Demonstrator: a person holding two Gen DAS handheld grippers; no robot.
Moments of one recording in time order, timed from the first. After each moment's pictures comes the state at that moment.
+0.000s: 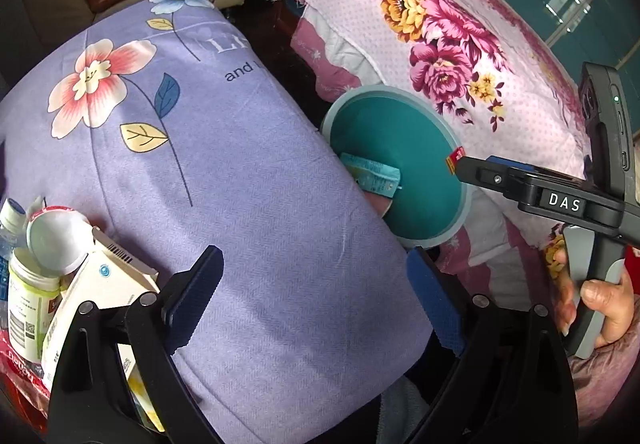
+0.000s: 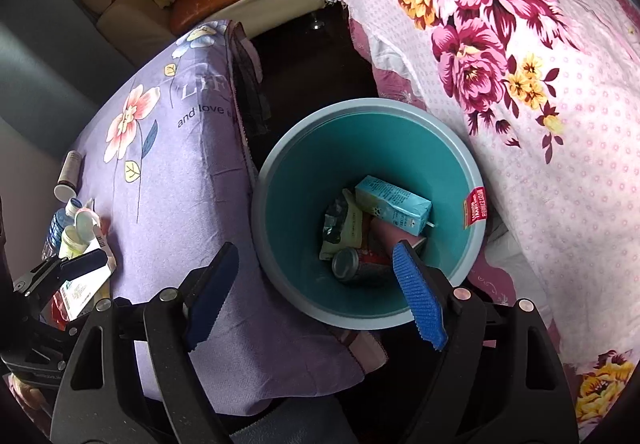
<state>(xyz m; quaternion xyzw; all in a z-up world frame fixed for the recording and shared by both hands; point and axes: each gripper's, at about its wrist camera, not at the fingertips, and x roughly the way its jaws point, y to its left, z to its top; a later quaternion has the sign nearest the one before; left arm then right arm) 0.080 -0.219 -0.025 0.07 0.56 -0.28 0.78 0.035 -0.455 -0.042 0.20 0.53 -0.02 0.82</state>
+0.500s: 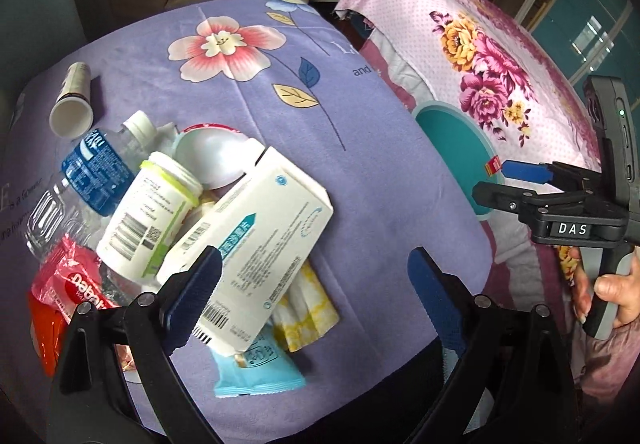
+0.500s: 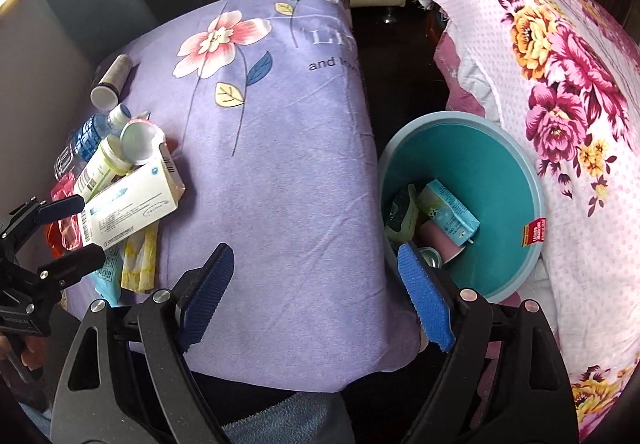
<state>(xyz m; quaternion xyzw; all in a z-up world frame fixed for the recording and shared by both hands) 0.057 -0.075 -0.003 0.03 0.54 -0.22 0.81 0.041 -0.317 -0.013 0.07 0.56 0.06 0.82</state>
